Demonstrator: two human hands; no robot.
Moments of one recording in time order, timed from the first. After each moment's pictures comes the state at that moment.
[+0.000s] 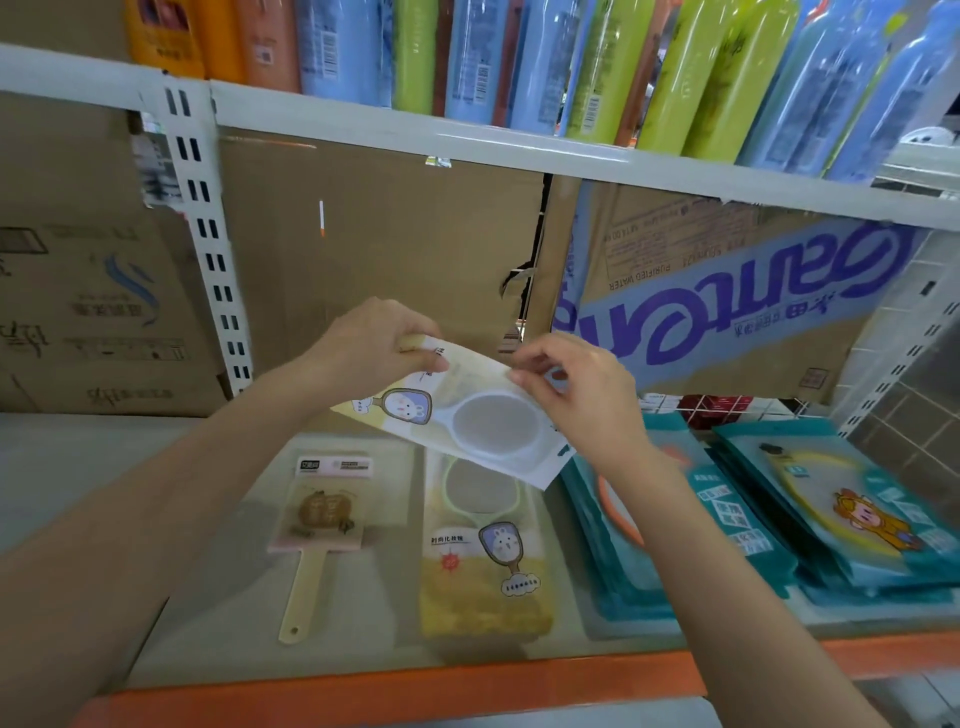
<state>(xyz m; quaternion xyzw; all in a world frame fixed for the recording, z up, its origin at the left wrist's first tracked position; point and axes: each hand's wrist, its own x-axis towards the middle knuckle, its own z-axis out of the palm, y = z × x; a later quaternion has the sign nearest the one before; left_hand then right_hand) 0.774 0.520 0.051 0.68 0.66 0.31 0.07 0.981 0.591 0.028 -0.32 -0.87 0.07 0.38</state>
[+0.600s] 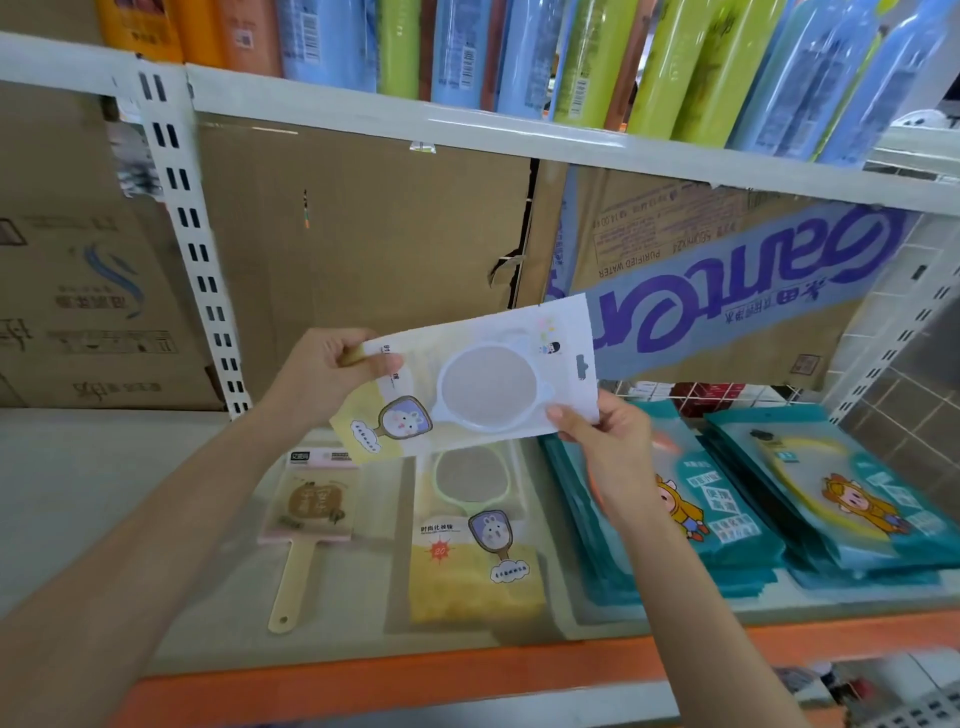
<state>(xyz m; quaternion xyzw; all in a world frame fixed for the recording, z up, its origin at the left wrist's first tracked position) 0.767 0.503 0.006 0.52 0.60 0.56 0.23 1.014 0.588 -0.028 -0.35 -0.62 0.50 0.50</state>
